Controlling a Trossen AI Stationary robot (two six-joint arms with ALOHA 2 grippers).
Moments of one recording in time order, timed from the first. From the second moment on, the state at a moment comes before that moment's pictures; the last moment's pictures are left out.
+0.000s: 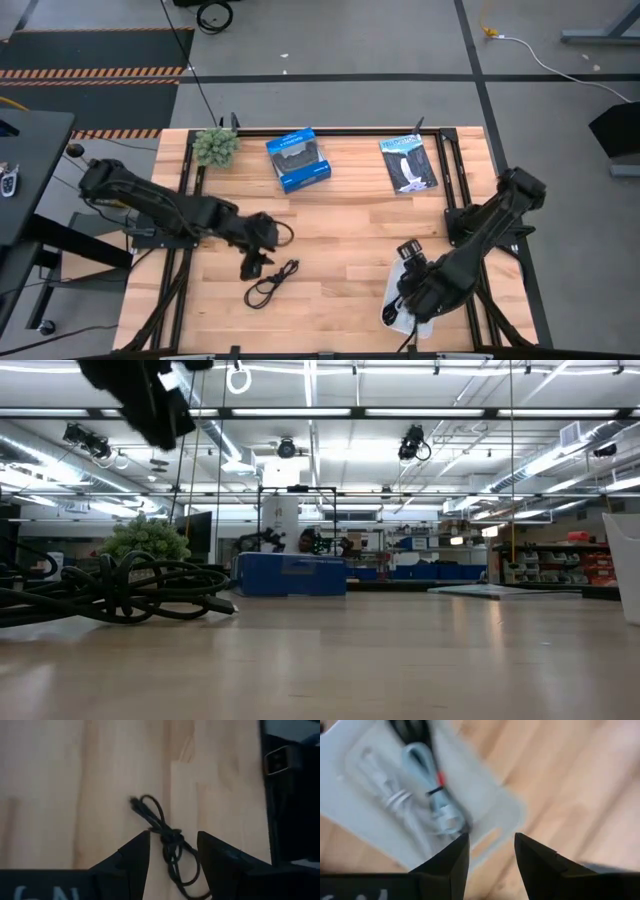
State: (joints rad) left arm -0.32 1.30 0.97 -0.61 0.04 -0.40; right arm 0.79 1.63 1.39 -1.36 0.21 0.30
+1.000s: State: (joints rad) left arm -0.50 1.62 0.97 -0.51 -0.15 -0.85; right arm 0.76 1.34 1.39 -1.36 0.56 0.04
